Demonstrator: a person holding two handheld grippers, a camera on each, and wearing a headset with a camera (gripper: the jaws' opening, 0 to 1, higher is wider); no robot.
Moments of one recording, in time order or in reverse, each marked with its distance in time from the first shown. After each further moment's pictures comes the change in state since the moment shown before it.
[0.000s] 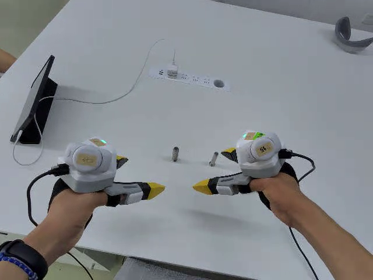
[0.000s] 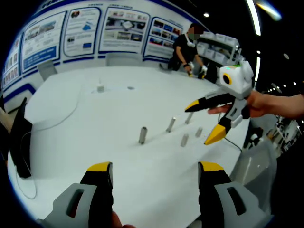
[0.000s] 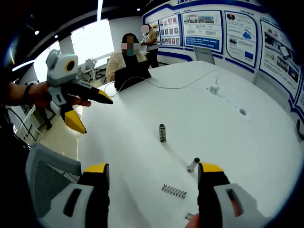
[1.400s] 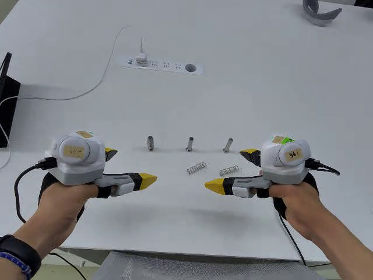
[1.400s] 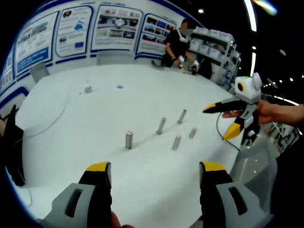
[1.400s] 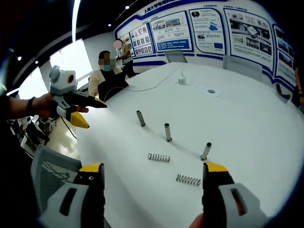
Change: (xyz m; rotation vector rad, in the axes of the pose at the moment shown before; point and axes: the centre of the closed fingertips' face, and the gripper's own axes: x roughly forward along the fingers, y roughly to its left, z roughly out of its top) left arm 0.028 -0.035 0.011 0.034 0.033 -0.045; right arm -0.067 -0.026 -0.062 0.217 -0.094 -0.116
